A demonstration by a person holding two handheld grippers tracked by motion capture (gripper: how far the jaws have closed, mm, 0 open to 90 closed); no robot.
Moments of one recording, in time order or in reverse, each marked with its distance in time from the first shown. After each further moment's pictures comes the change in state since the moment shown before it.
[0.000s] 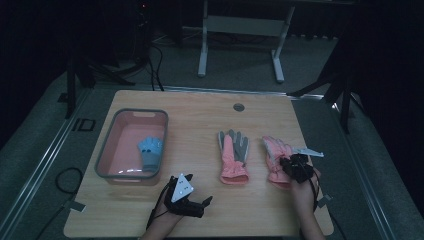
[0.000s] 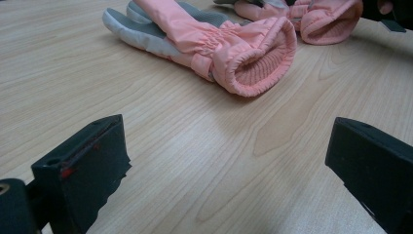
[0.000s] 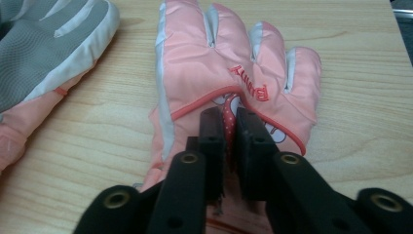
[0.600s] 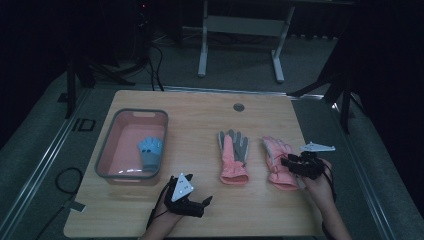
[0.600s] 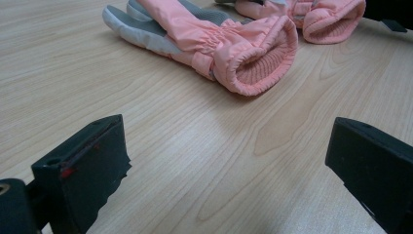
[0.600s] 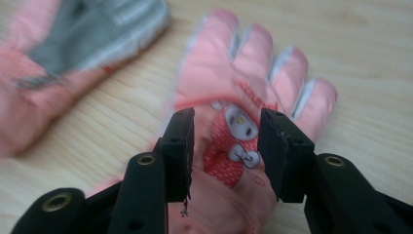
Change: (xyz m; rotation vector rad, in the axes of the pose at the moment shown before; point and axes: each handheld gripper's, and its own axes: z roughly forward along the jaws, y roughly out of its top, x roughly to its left) left arm 0.001 0.000 0.001 0.006 -0.001 -0.012; right arm -0.037 0.013 -0.007 -0.002 0.245 -0.204
